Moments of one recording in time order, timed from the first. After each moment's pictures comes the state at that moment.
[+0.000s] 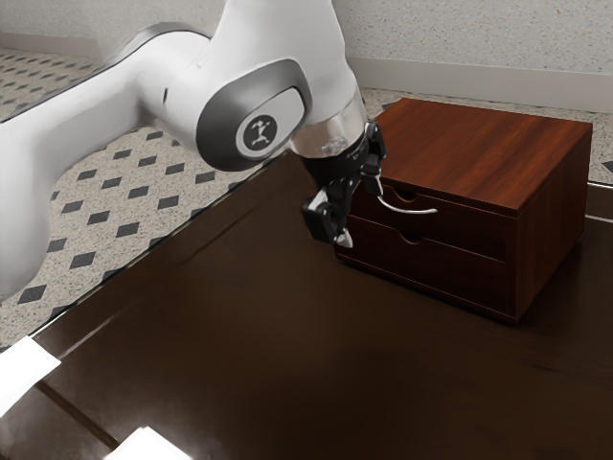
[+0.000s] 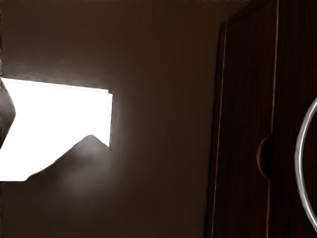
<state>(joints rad) -0.24 0.13 0.03 -1.42 0.16 1.83 -1.87</state>
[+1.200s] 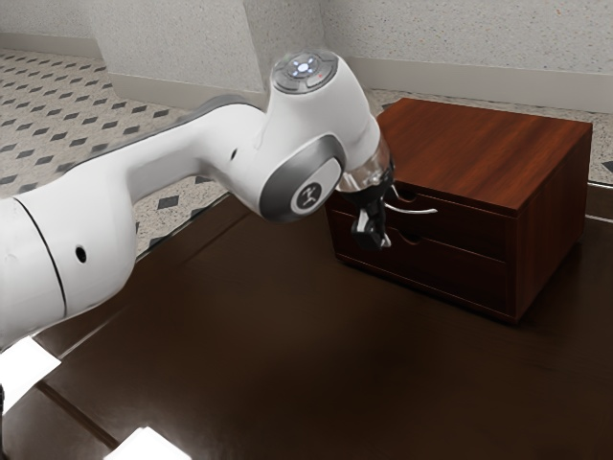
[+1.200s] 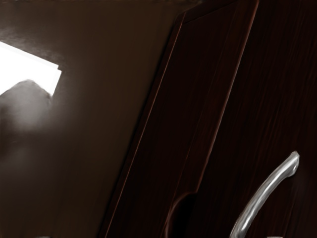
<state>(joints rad) -0.16 0.31 0.03 -1.46 0.21 2.21 -2.13</state>
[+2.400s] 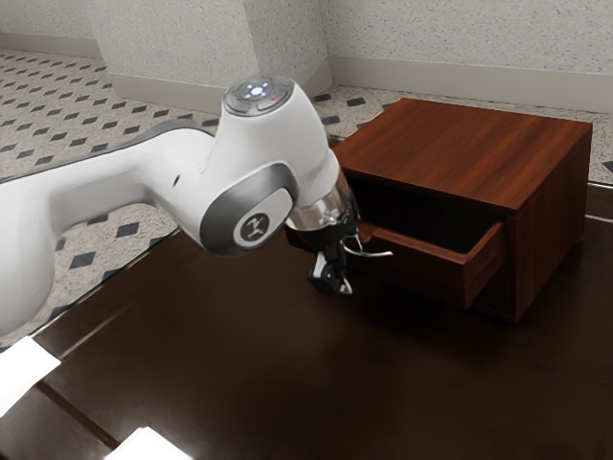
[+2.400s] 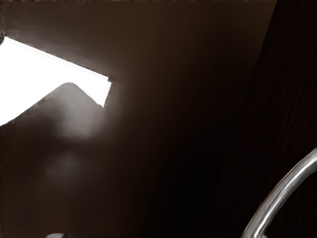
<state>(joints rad) -0.18 0.06 0.03 -1.78 0.18 2.17 -2.13</state>
